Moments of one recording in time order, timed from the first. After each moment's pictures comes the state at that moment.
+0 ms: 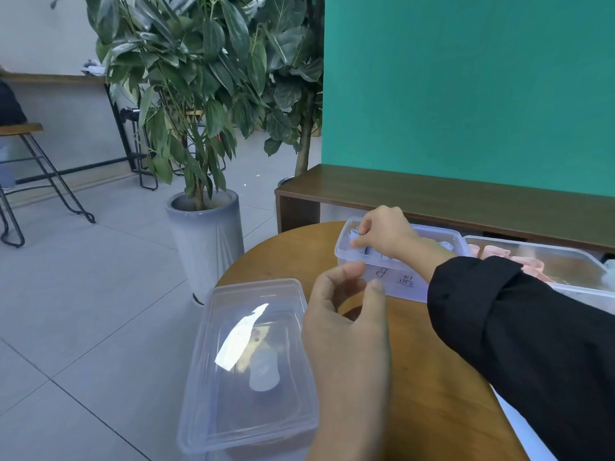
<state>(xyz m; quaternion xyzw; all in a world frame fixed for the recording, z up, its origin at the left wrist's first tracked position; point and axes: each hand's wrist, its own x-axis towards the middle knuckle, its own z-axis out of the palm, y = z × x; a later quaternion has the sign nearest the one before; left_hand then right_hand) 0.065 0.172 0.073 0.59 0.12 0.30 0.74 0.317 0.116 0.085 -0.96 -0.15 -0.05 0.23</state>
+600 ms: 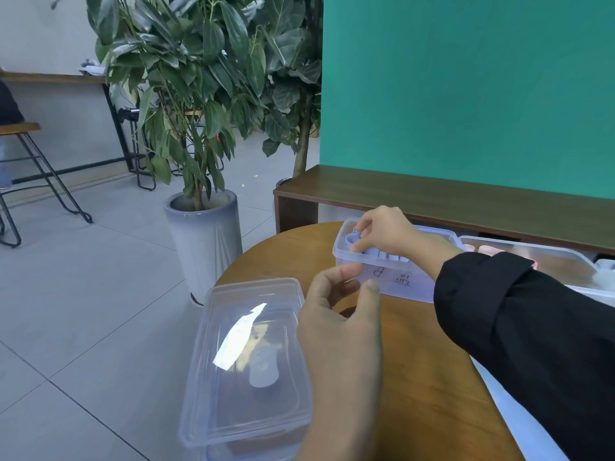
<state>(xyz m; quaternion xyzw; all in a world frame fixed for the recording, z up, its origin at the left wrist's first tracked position) 0.064 0.175 0.072 0.58 0.12 0.29 0.75 0.307 0.107 0.094 -0.95 -0.19 -0.02 0.23</state>
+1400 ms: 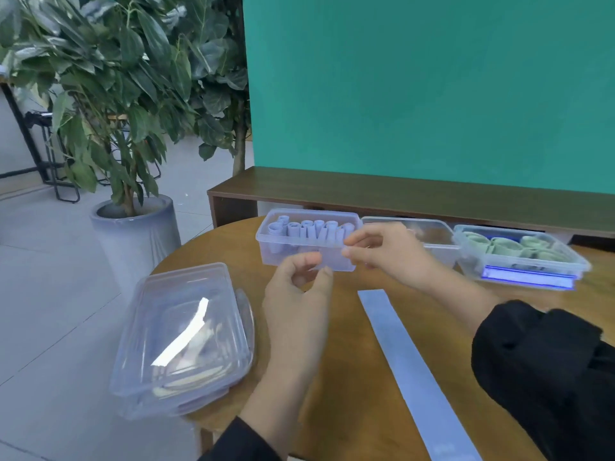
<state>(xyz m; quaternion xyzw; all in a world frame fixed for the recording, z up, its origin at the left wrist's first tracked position) 0.044 0.123 0.061 0.64 0.05 0.25 0.72 0.140 -0.032 0.100 -0.87 -0.15 -0.07 0.46</state>
